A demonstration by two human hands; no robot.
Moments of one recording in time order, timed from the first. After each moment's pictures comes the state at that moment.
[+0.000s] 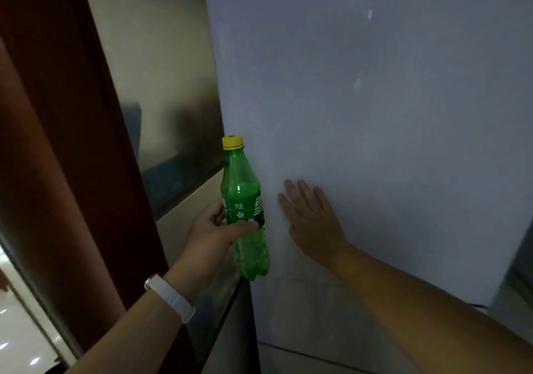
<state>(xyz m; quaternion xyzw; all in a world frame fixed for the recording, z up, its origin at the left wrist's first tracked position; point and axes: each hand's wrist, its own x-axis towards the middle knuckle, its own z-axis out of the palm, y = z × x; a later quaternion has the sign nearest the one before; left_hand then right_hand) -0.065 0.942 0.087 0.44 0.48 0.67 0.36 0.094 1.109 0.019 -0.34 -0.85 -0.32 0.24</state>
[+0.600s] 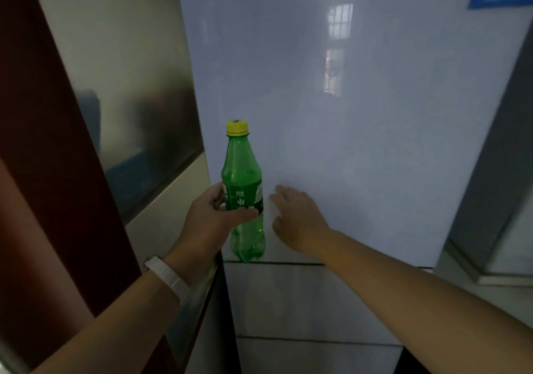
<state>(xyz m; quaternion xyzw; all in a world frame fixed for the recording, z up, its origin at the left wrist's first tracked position) -0.060 0.968 0.092 0.49 0.46 0.63 0.38 0.103 1.067 0.049 -0.48 -0.86 0.01 0.17</state>
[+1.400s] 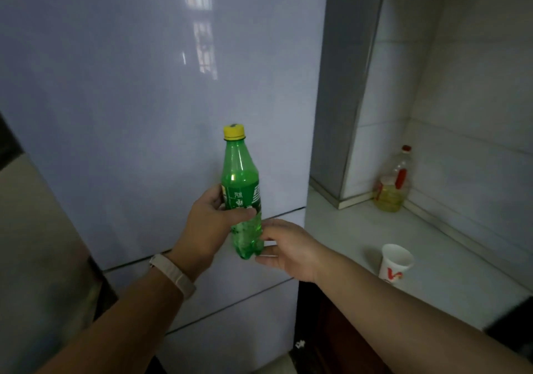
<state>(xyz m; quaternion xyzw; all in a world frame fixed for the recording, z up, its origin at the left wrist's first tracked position) 0.101 0.989 0.035 0.59 0.36 0.49 0.53 0.255 0.945 0.000 -0.51 -0.35 0.64 0.46</state>
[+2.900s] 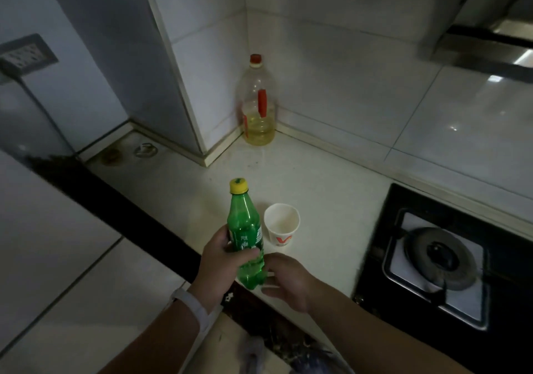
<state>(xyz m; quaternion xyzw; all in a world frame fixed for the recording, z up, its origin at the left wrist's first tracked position) 0.443 1.057 -0.186 0.62 0.35 0.17 0.68 0.535 0.940 -0.228 -0.62 0.00 0.58 0.53</state>
